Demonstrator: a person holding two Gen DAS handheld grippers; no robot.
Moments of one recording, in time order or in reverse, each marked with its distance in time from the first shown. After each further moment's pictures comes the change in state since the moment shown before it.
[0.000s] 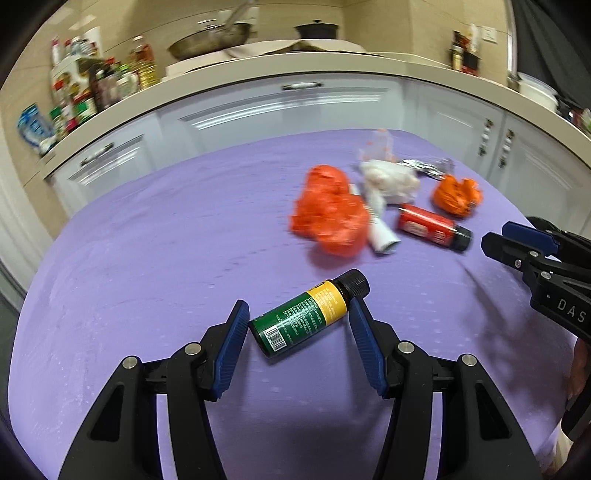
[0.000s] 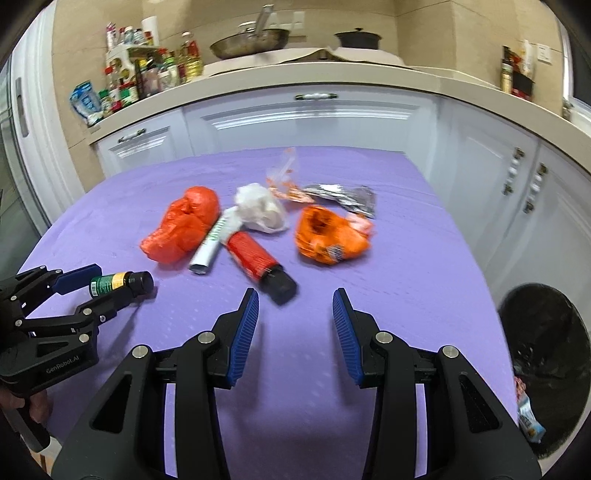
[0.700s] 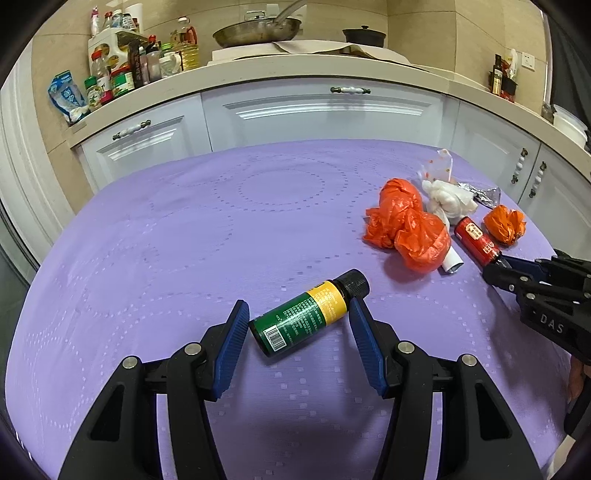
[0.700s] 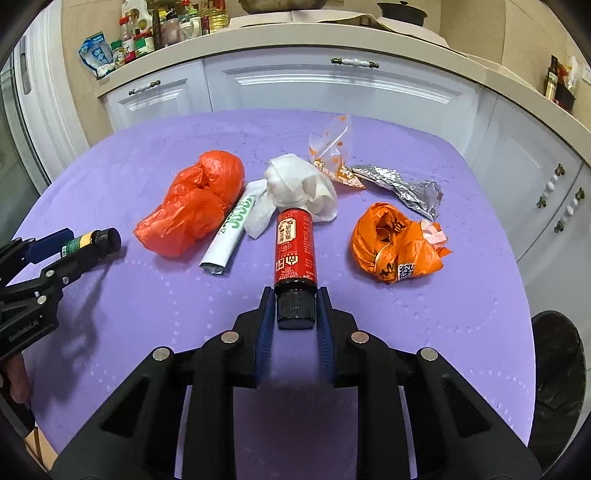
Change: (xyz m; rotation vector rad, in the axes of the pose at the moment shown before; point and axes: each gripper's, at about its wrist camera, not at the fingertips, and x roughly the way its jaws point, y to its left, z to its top) left arm 0.004 0.046 0.001 -0.112 -0.004 0.049; right arm 0.042 0.025 0.015 -0.100 0.145 0.021
